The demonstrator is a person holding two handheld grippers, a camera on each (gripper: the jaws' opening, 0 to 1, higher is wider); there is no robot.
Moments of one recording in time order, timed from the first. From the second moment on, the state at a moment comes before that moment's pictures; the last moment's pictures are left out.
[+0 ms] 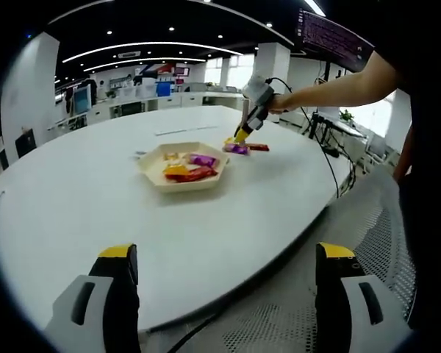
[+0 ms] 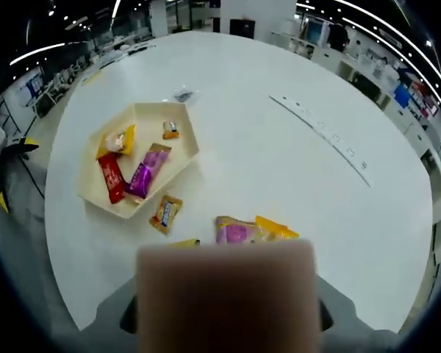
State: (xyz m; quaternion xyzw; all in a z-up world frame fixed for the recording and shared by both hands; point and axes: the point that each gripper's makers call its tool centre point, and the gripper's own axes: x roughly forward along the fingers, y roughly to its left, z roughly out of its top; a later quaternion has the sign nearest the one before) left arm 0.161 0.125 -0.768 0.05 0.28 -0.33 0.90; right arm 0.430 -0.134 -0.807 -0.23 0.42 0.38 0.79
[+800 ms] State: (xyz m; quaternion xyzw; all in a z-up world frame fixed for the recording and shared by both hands) left arm 0.160 0.126 -0.771 0.05 0.29 -0.33 0.90; right arm 0.435 -0.133 -0.824 -0.23 0.42 0.37 0.80
